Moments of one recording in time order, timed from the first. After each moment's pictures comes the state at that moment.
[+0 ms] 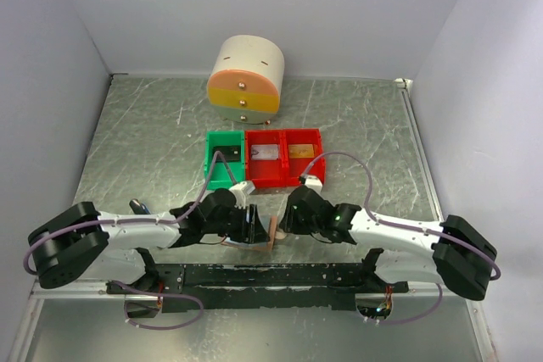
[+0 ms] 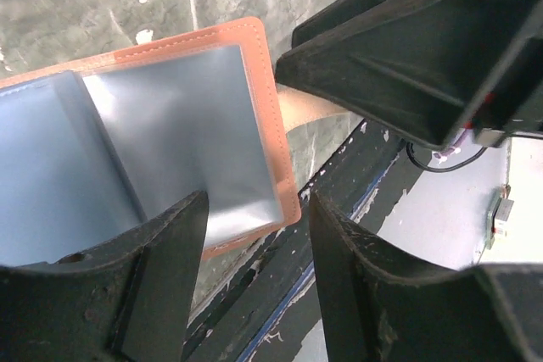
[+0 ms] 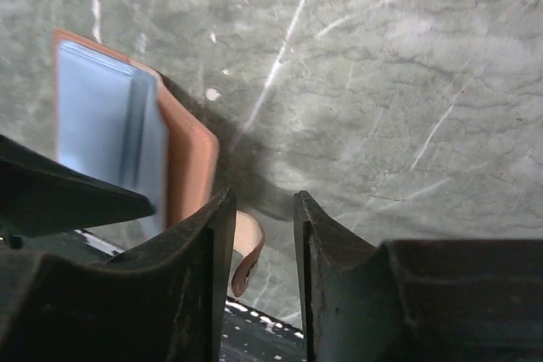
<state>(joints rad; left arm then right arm) -1.02 1.28 0.40 0.26 0.21 -0.85 0.99 1.16 0.47 -0.21 0.16 0.94</state>
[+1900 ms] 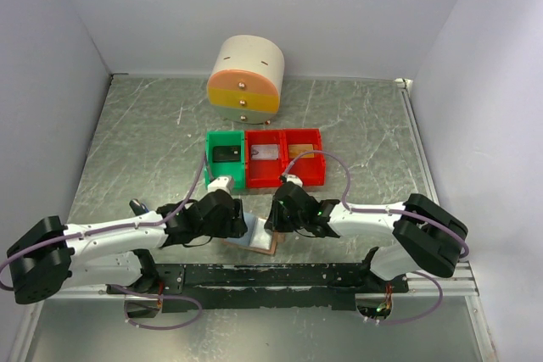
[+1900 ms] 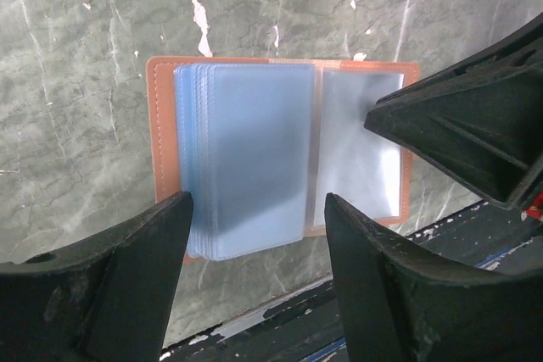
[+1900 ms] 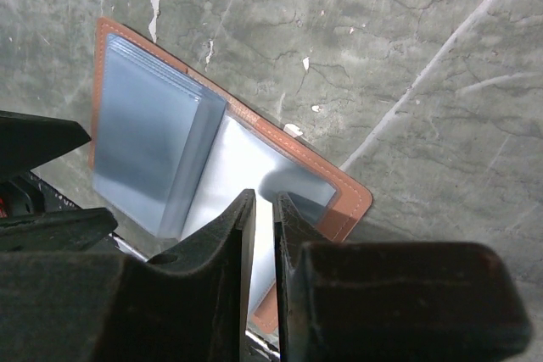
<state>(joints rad) -1.06 1.12 0.49 -0.25 -0.21 -0.88 0.98 1.41 0.52 0.03 0.01 0.89</state>
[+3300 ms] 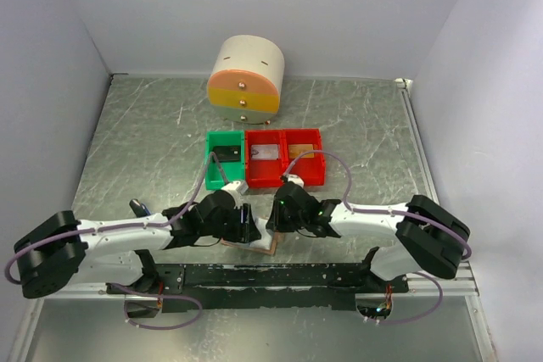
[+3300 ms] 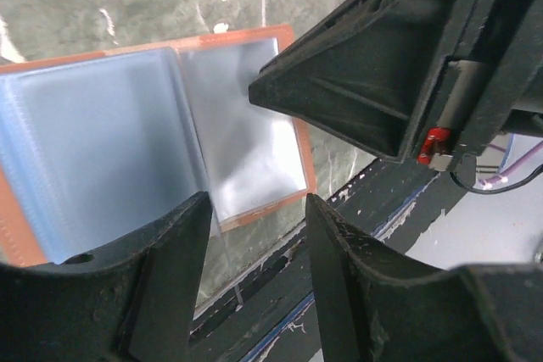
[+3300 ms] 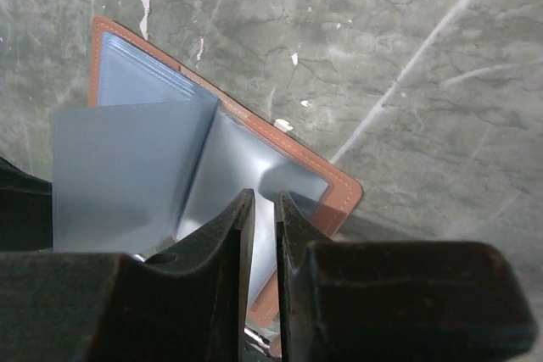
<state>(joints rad) -1.06 1.14 0.44 0.00 0.02 -0.86 0.98 1.40 0.52 0.02 0.02 0.89</state>
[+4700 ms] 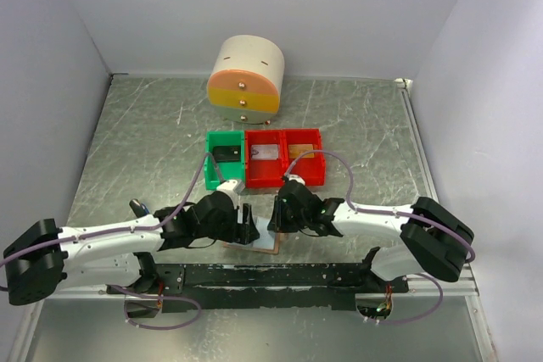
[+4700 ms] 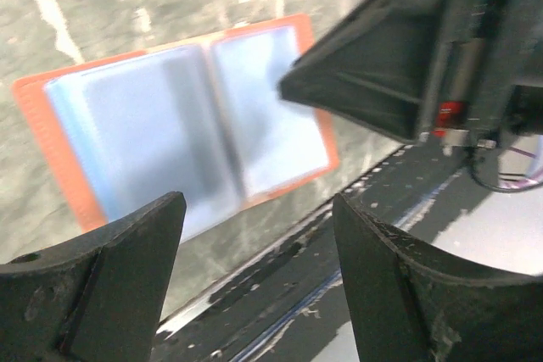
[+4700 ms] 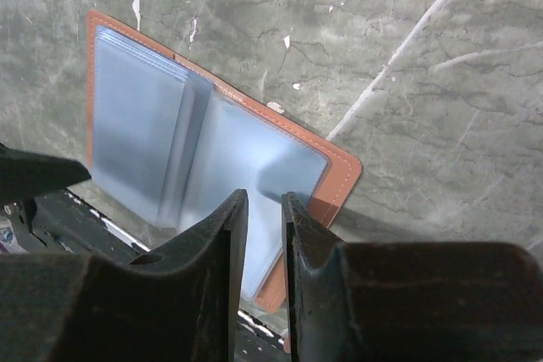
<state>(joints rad) -1.10 1.08 0.48 -0.11 -0.04 -0.82 0.96 1.36 0.52 -0.05 -0.03 0.85</state>
